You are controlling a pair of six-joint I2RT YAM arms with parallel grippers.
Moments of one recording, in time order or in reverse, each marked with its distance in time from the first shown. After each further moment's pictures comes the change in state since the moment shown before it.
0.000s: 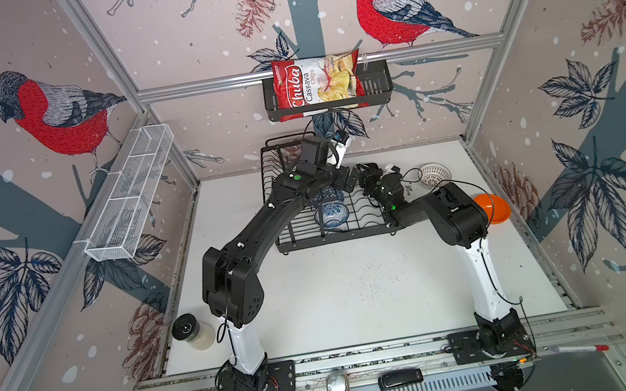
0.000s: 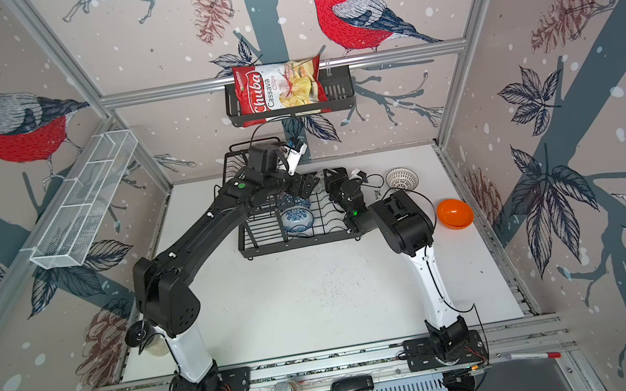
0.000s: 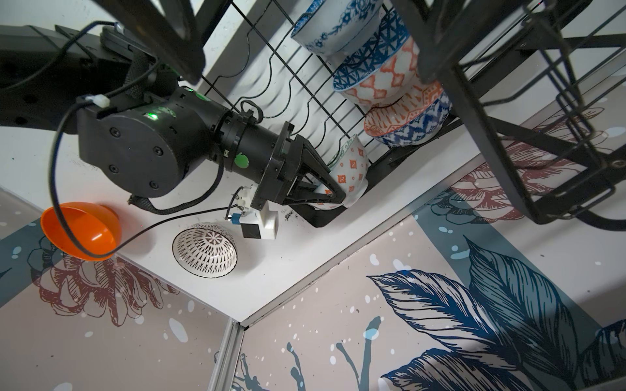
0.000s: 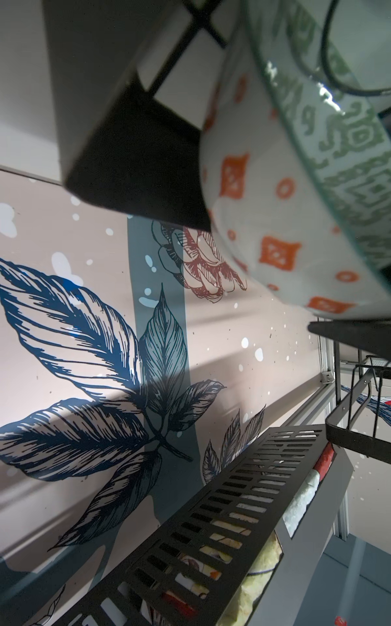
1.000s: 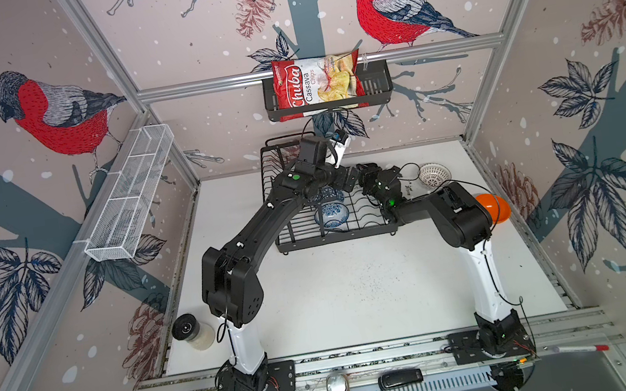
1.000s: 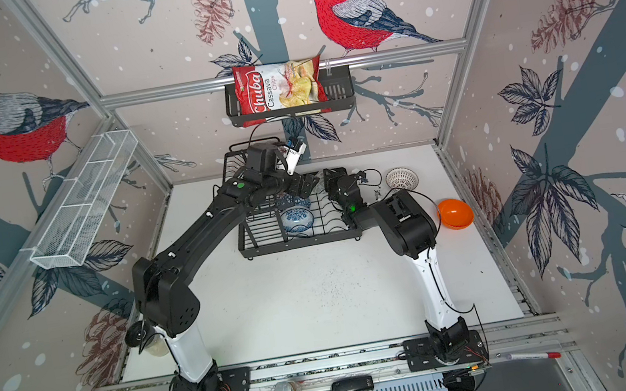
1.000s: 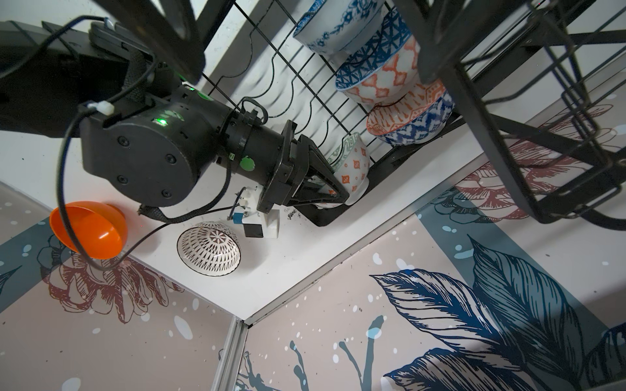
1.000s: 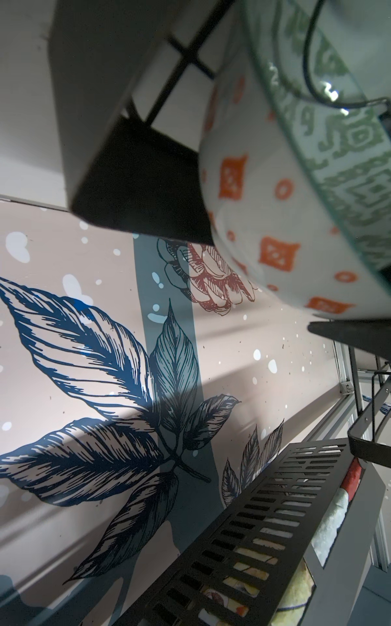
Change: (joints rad) left arm 0.006 0.000 0.000 0.002 0.015 -0.001; right arm 0.011 -0.047 0.018 -0.158 0.035 0.027
